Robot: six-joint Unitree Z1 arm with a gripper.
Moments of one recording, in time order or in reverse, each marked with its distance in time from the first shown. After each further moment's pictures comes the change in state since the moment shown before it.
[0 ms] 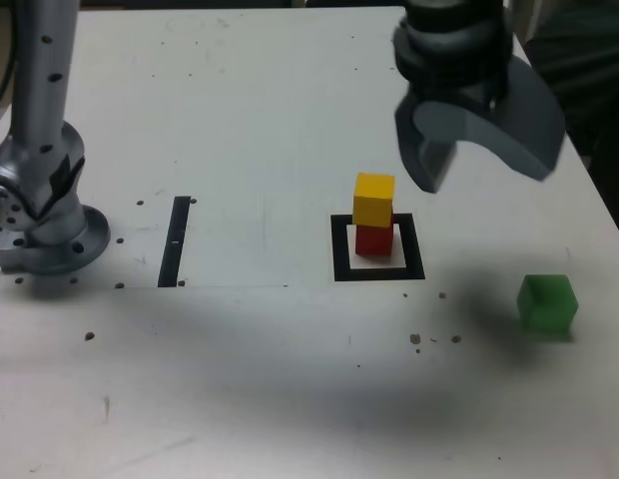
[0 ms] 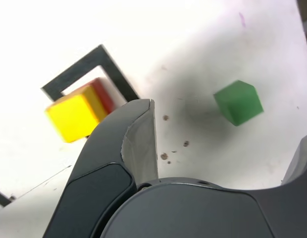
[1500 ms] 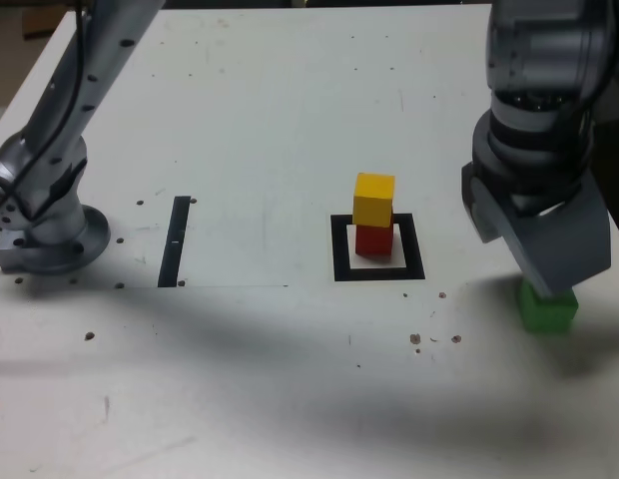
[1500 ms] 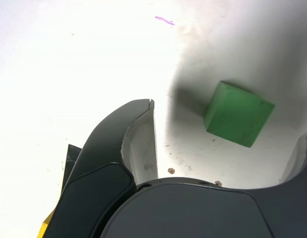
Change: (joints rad) arm -0.075 0.253 -0.151 -0.063 0.124 0.646
